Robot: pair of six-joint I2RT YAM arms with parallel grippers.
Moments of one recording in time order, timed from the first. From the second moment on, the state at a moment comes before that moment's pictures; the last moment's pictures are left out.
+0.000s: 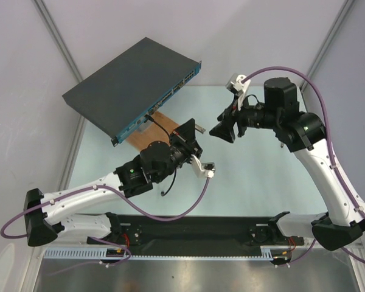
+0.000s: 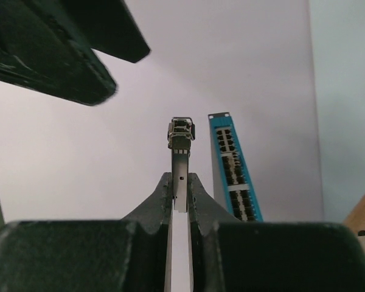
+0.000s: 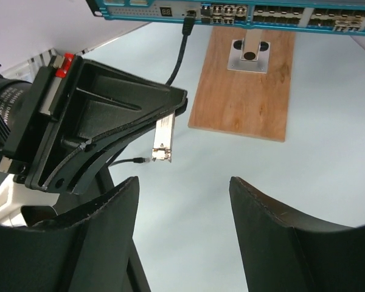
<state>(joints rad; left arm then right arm) -1.12 1.14 1.00 0.07 -0.37 1.64 0.49 1.26 1.67 -0.83 -0.63 -0.15</state>
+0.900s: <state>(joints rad) -1.14 1.16 1.00 0.16 -0.41 1.70 0.68 1.31 1.66 -0.79 -0.41 -0.21</state>
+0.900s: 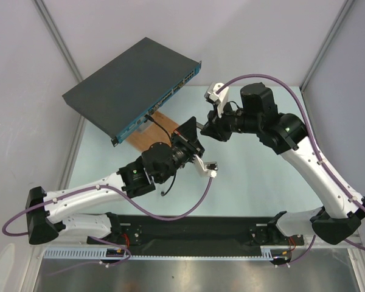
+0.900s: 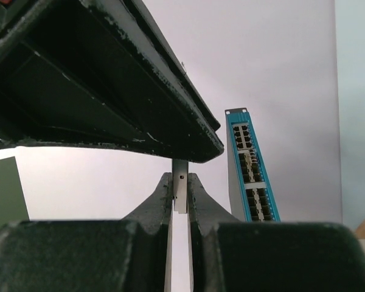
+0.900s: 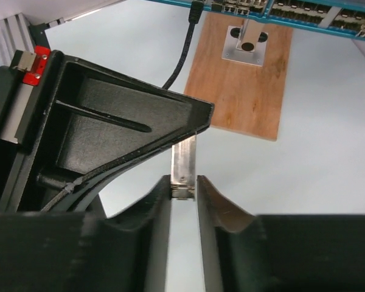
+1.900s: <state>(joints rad) -0.55 1.10 1.49 -0.36 0.00 0.41 0.37 1.45 1.61 -0.63 -0.46 -0.26</state>
